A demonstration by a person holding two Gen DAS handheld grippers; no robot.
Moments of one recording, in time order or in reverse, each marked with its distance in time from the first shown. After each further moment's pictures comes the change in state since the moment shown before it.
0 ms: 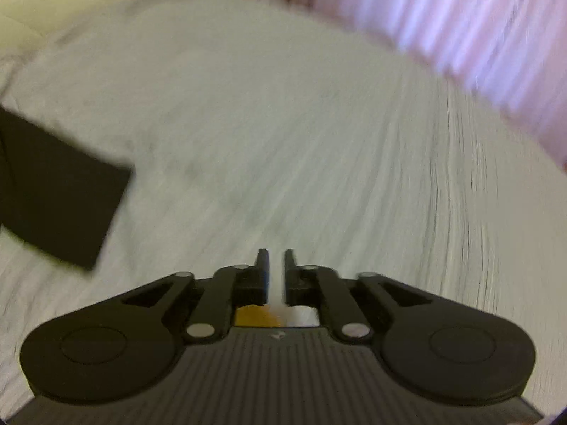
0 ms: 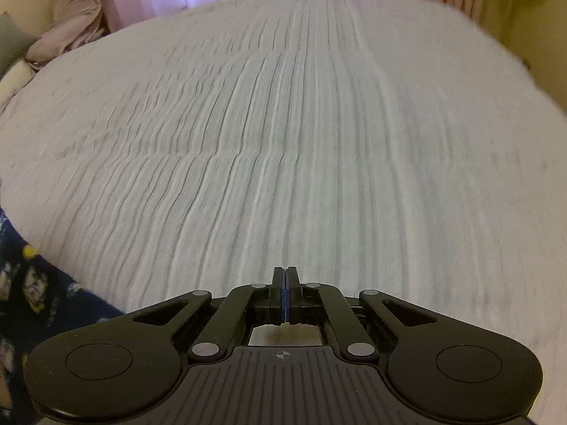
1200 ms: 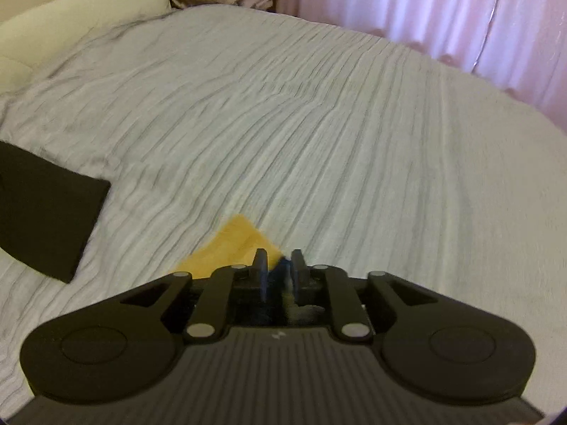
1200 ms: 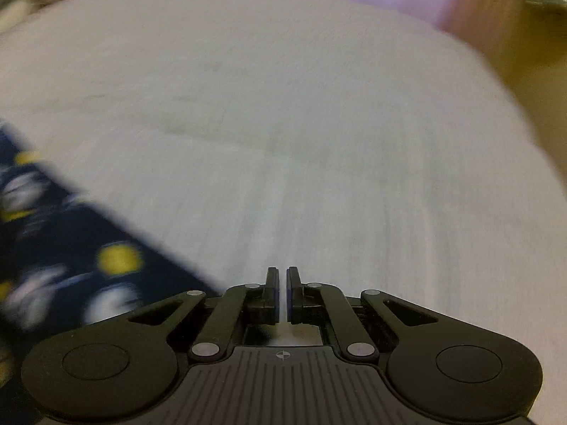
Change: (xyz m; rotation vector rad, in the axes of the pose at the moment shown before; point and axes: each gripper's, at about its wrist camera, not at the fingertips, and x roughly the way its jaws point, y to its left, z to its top) left arm 0.014 -0.057 0.001 0.081 -0.120 0.121; right arm 0.023 0.015 -0.002 -0.146 -0.032 -0.225
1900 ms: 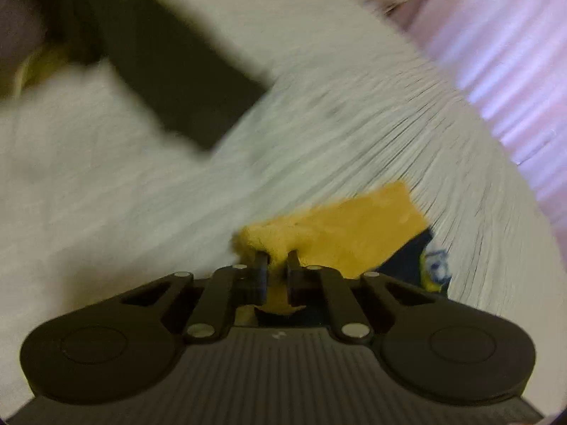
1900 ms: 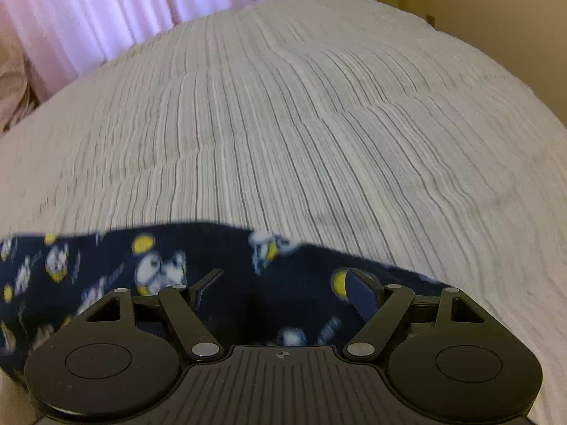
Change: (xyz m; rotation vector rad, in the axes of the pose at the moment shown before) left arm -0.019 0.147 -0.066 -0.390 -0.034 -0.065; right arm -0.094 -0.022 -0.074 0.470 -0.029 0.036
